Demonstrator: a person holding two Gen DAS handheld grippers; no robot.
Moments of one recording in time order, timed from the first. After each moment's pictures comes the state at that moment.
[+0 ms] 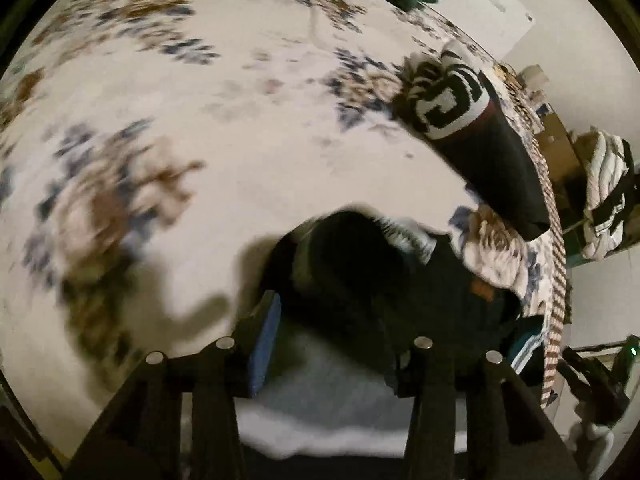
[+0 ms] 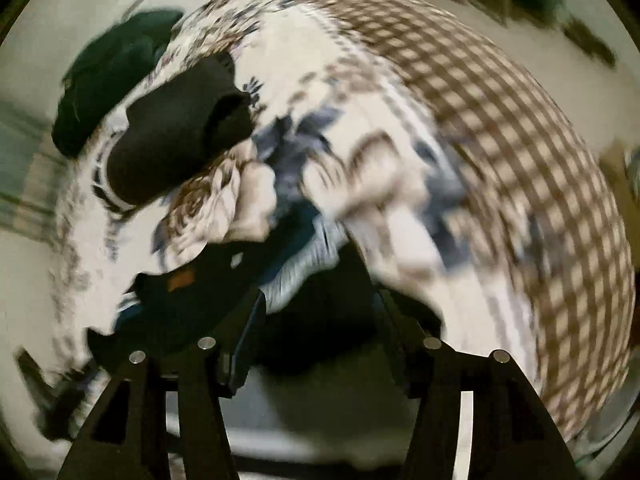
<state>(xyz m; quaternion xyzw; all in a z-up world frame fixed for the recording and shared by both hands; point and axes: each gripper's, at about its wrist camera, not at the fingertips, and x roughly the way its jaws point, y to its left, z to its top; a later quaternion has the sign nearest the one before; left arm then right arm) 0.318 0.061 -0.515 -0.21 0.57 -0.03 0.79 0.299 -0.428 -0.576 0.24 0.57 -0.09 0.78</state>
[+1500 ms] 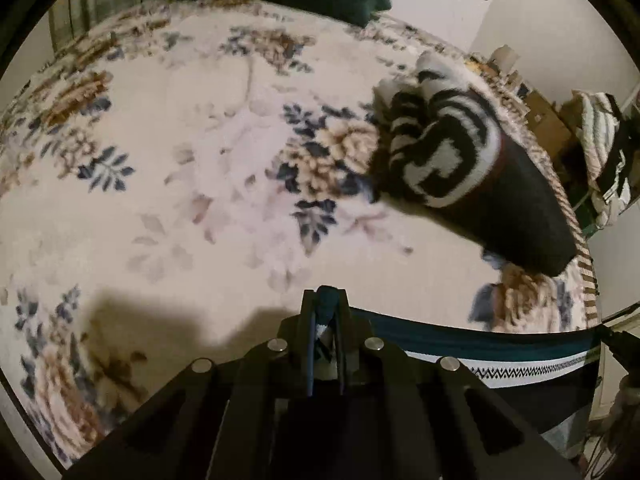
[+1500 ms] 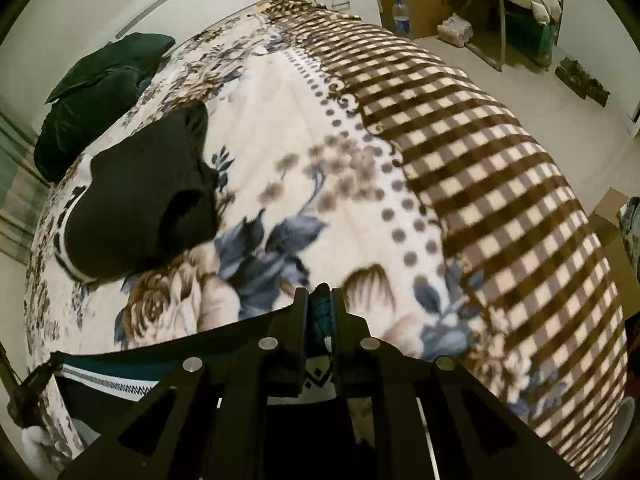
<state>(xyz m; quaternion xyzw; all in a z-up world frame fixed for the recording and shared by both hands) 0.426 0.049 -0.530 -0.11 0.53 -0.05 0.84 0.382 -0.474 -0.595 0.23 0.51 -0.14 0.82</state>
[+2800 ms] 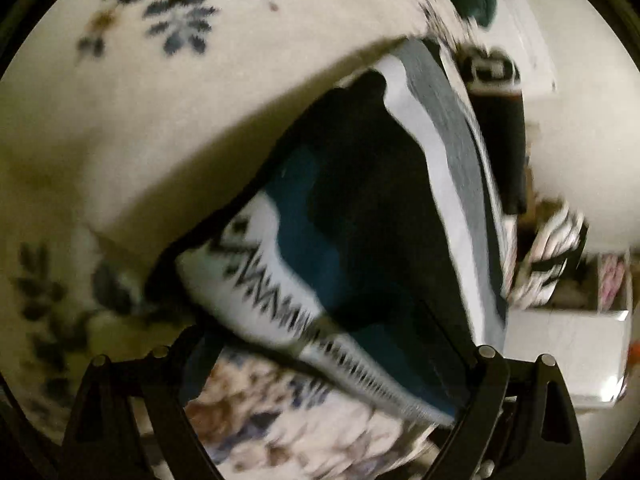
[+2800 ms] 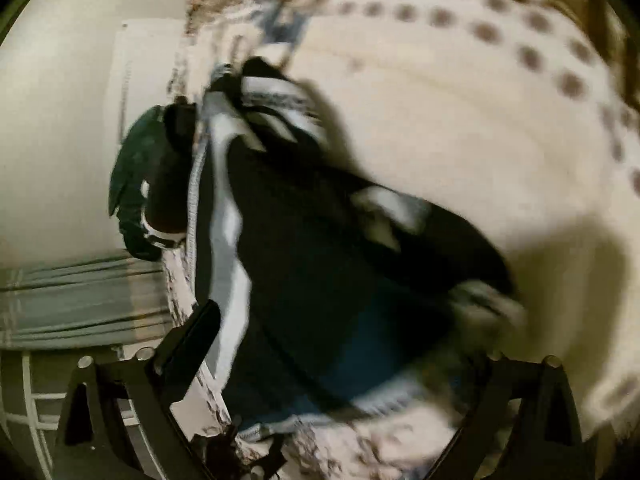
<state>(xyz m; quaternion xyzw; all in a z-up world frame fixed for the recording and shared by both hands) 0.164 0.074 -0.613 -0.45 0.56 -0.03 0.69 0.109 -0.407 -0.702 0.59 0.43 -0.06 0.68</state>
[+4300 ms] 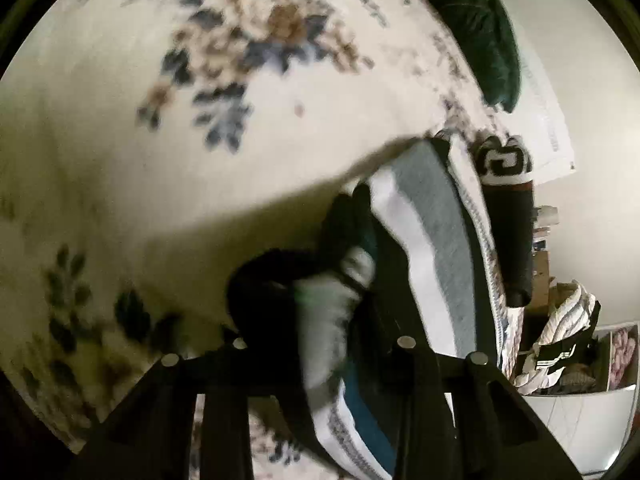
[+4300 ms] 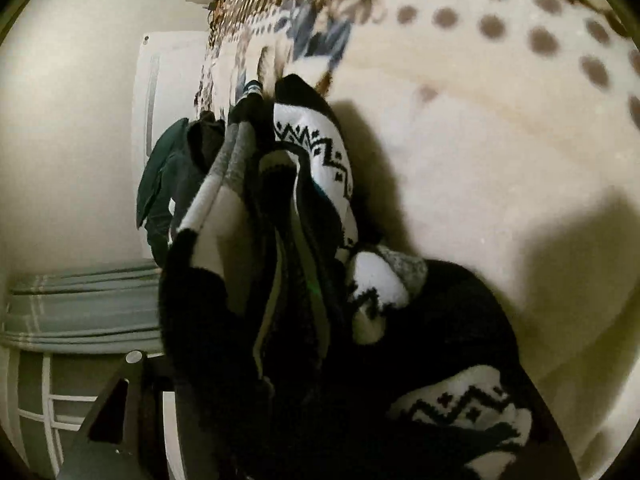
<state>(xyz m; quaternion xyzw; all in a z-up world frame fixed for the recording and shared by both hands) 0.160 0.090 -0.581 -0.46 0.47 0.09 0.75 0.149 -0.411 -0.719 0.63 0.38 -0.03 0.68</state>
